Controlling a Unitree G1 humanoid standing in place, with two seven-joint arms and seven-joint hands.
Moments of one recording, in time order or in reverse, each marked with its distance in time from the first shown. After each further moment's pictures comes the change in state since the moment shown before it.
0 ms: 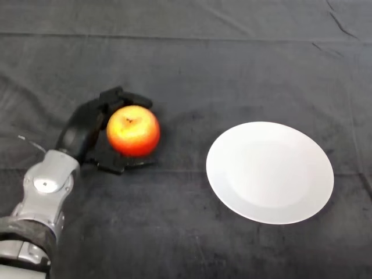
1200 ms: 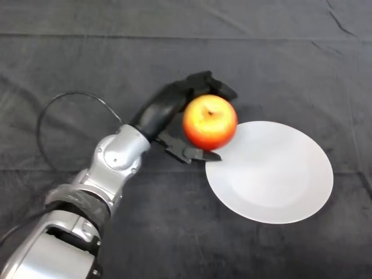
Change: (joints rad) left arm -0.160 -0.151 -0.175 -0.008 0.121 -0.055 0.052; right arm 0.000 0.000 0.000 0.000 0.000 0.000 0.000
